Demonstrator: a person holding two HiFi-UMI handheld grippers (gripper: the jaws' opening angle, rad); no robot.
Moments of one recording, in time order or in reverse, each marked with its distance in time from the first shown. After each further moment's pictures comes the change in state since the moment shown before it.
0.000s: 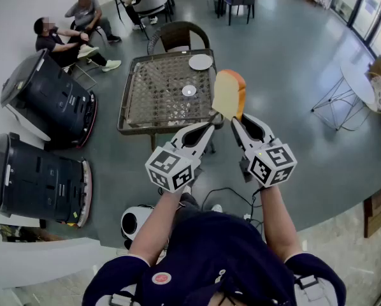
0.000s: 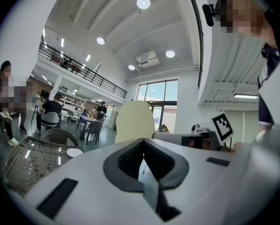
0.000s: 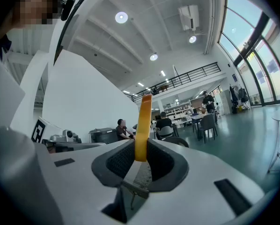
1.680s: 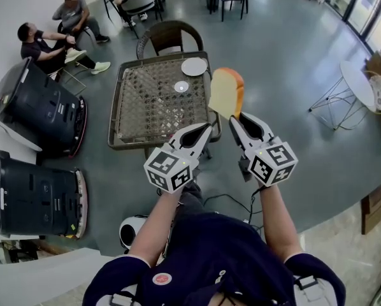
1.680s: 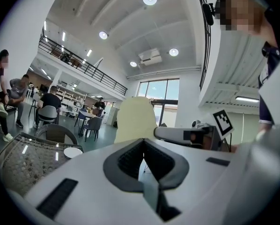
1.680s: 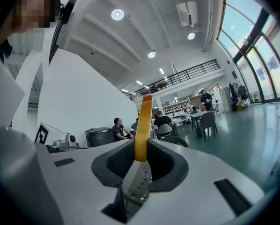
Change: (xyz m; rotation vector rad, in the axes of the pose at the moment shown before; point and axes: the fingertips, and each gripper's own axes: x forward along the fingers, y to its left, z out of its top) left arm 0.064 0.085 -0.012 -0.034 0.030 -0.022; right arm 0.082 -0.059 0.000 0.018 0.017 -0.005
